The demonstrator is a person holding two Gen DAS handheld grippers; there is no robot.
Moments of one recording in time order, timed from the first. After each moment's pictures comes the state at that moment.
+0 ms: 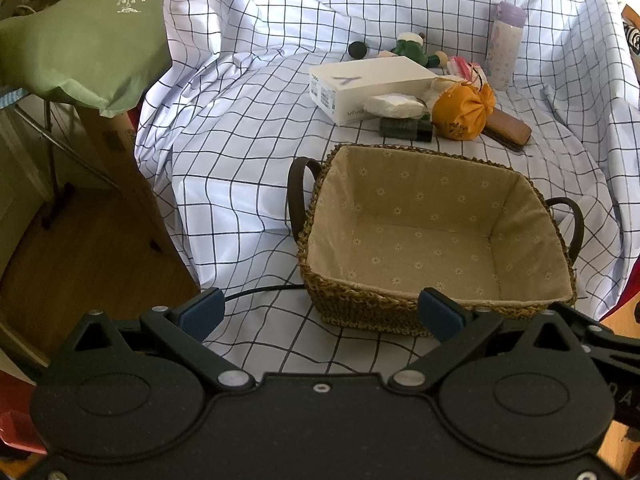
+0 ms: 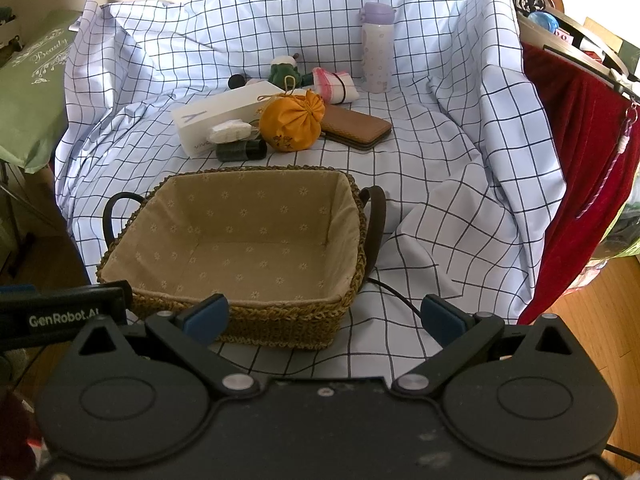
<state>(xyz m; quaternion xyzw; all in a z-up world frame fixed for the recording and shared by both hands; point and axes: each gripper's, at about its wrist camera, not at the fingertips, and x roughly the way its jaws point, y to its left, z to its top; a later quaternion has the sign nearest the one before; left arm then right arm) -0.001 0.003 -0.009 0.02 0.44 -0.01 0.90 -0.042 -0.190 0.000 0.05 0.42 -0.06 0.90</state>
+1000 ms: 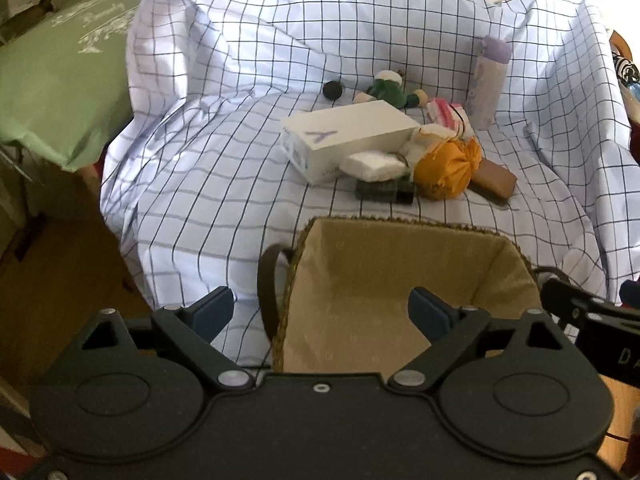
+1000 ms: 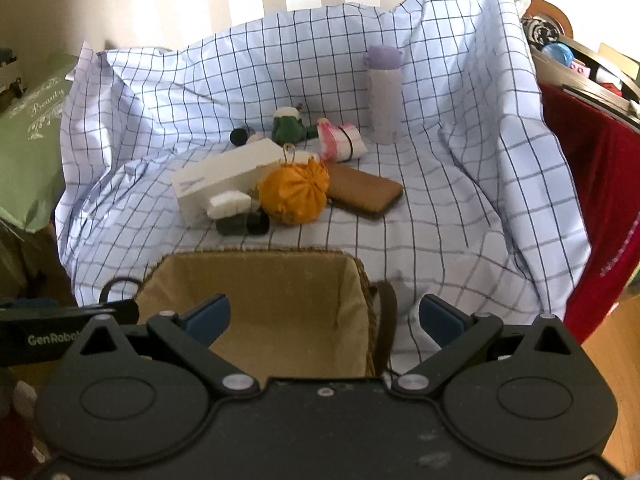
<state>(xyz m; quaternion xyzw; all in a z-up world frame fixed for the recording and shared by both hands) 0.058 -0.002 0.009 0.01 0.41 -0.05 0.91 0.026 -0.211 0.021 0.07 0.36 -0.04 0.93</state>
